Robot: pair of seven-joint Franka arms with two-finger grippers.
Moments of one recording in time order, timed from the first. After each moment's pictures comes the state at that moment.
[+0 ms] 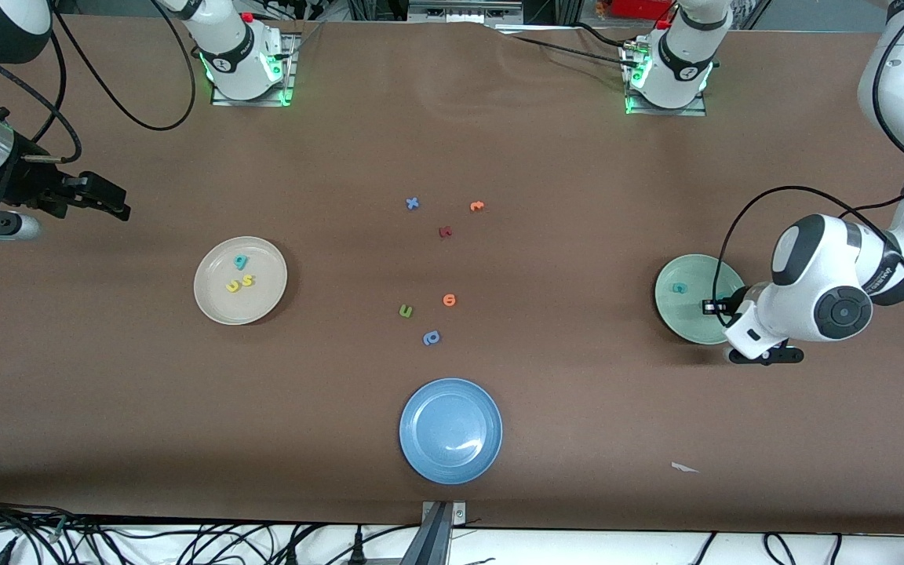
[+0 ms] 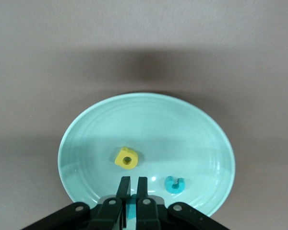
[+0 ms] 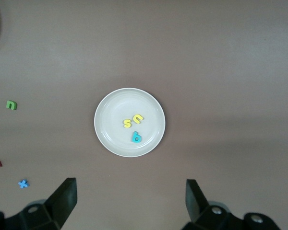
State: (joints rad) left arm 0.55 0.71 -0.65 -1.67 0.45 1.89 -0.30; right arm 0.10 0.04 -0.07 -1.67 0.03 1.67 0.07
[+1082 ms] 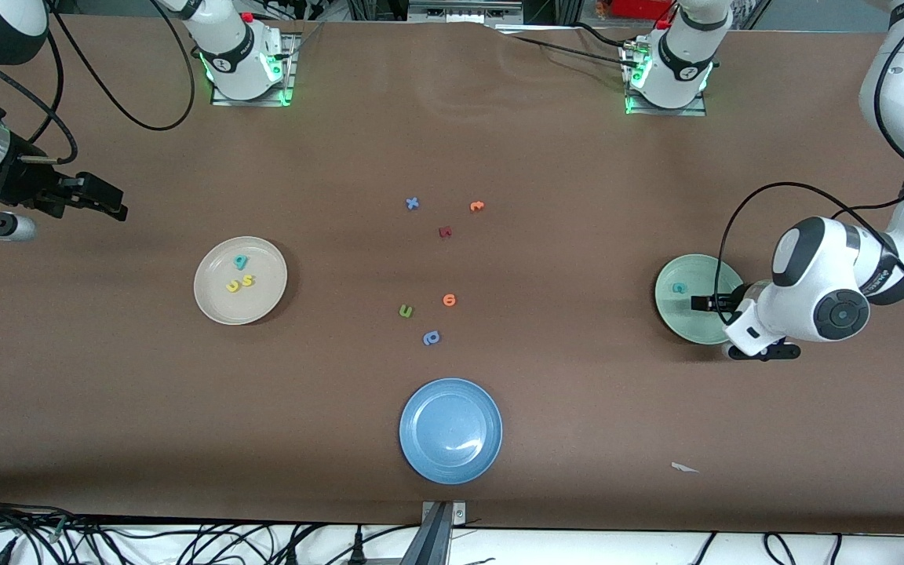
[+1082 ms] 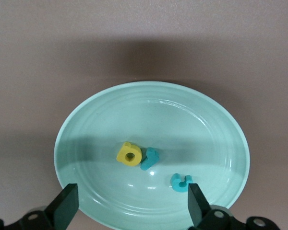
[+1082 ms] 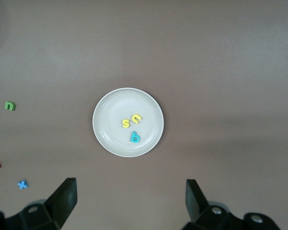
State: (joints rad) left arm 0.57 0.72 -0.65 -1.69 0.45 1.89 -0.30; right arm 0.10 0.04 -0.07 -1.67 0.03 1.67 0.07
